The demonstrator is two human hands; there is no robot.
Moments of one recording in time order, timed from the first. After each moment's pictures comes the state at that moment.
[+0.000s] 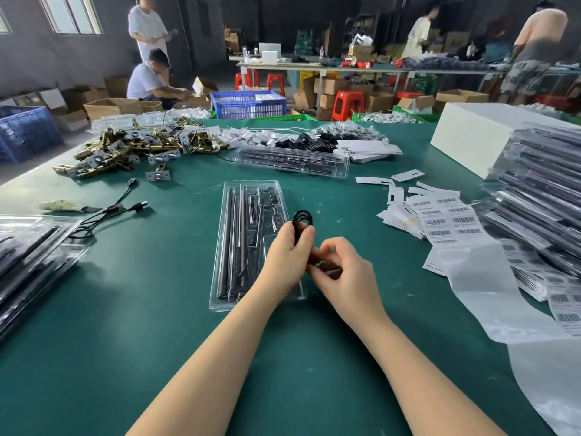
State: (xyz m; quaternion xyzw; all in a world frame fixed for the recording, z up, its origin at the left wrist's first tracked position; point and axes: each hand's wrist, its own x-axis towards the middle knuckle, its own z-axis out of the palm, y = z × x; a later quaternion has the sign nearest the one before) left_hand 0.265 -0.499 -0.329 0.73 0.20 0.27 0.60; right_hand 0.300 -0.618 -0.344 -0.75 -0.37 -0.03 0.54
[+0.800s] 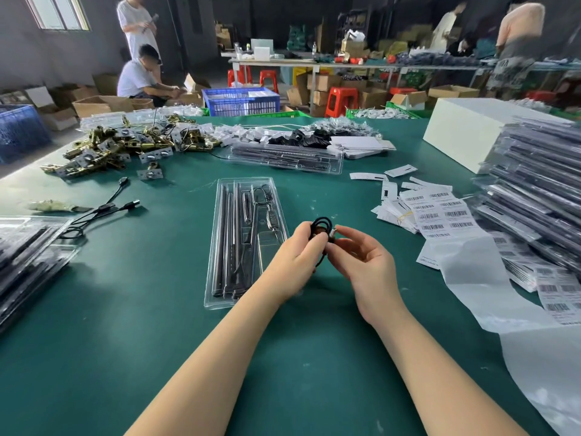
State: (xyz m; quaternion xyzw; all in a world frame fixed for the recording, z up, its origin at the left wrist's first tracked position) left_hand 0.257 -0.511 -0.323 0.80 0.10 0.19 0.56; right_hand 0.313 -0.632 -0.334 -0.57 -0.18 0.13 0.79
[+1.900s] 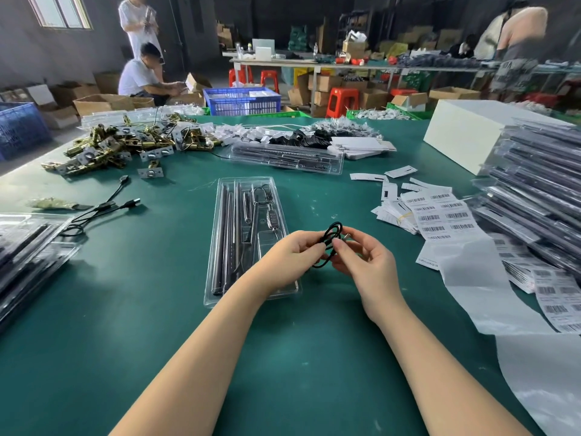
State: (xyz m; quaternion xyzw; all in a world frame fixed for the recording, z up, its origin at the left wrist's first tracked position) left_hand 0.247 -0.503 -0.309 0.78 0.01 0.10 0.61; right_hand 0.319 -0.635 -0.336 -0.61 -0.17 0.12 0.77
